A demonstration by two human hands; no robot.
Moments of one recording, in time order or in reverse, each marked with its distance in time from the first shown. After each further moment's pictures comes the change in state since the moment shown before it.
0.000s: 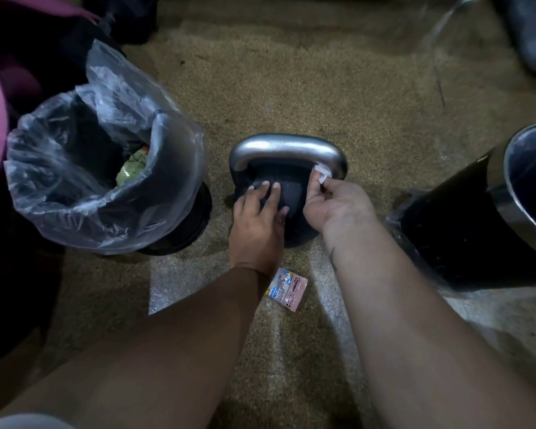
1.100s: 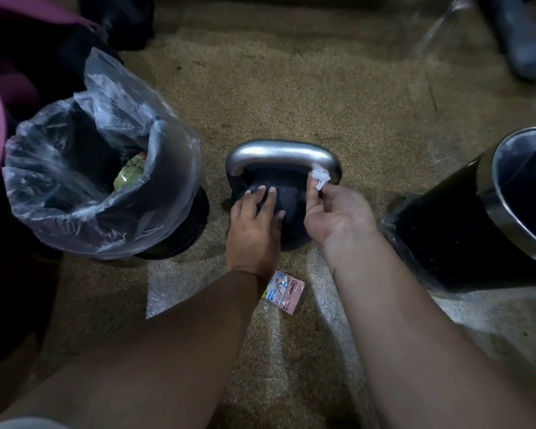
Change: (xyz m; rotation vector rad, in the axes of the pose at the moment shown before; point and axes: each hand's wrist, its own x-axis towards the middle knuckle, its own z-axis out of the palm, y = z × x) left_hand 0.001 0.003 -0.006 -0.003 -0.054 -0.027; right_hand -0.007 -0.001 -0.009 -0.099 -0.073 -0.013
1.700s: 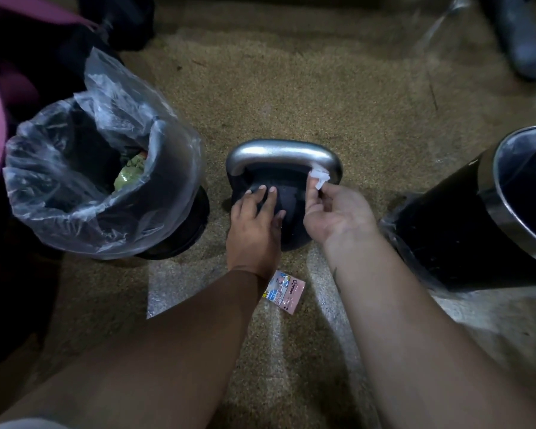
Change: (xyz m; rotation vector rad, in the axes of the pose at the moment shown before) left_hand 0.000 0.000 0.001 0.000 0.007 0.010; right_hand 0.000 0.000 0.000 0.015 -0.005 0.007
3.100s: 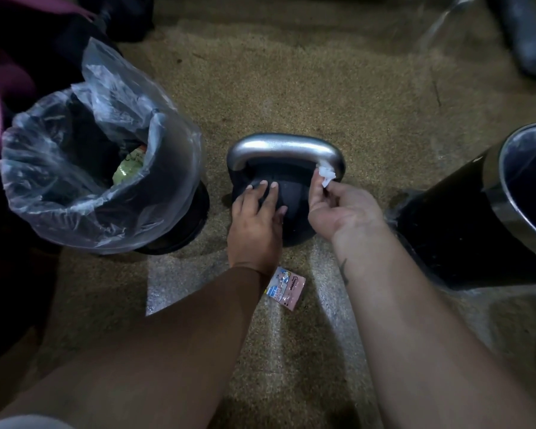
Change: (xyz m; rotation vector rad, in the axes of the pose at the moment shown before) left_hand -0.001 -0.001 0.003 0.000 0.023 0.012; right_hand 0.002 -0.007 0.000 0.032 0.007 0.041
